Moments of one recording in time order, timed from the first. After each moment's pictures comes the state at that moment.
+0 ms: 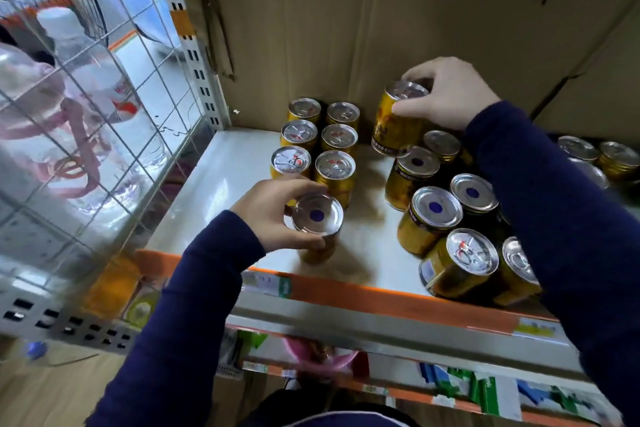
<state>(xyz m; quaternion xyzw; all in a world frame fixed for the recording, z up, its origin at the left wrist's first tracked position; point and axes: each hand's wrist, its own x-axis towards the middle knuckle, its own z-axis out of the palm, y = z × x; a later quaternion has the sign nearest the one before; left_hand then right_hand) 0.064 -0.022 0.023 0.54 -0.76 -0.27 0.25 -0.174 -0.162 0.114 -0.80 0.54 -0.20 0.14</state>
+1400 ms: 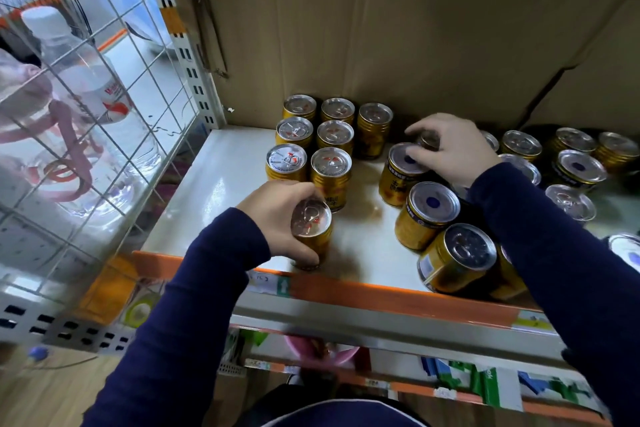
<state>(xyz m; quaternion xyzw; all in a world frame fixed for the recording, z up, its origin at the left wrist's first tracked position) 0.058 -0.025 0.025 0.54 -0.80 -0.22 0.15 -0.214 -0.139 0.044 -0.82 0.53 -0.20 0.11</state>
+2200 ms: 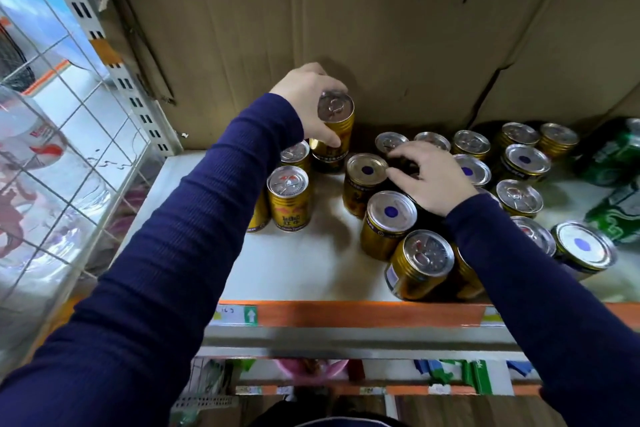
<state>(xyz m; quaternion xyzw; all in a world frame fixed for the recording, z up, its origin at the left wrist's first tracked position) -0.016 -0.178 0.100 0.52 -0.84 -0.07 0.13 -0.248 -0.123 0.026 -0.80 0.55 -0.21 0.11</state>
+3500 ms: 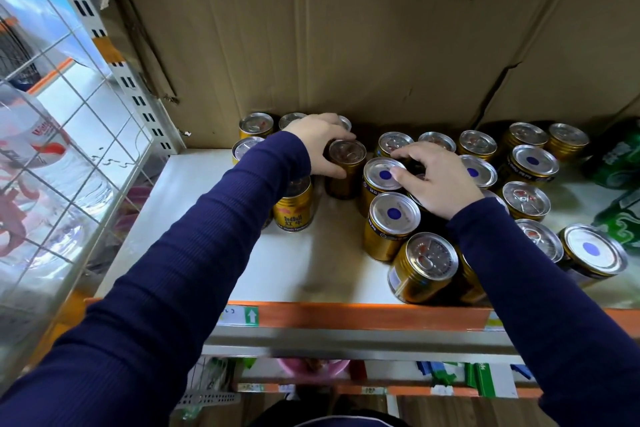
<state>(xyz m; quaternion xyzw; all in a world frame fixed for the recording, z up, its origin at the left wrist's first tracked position) -0.022 -0.173 0.055 0.48 -0.87 -0.11 0.04 -0.248 -0.119 0.022 -0.78 0.56 -0.25 0.12</state>
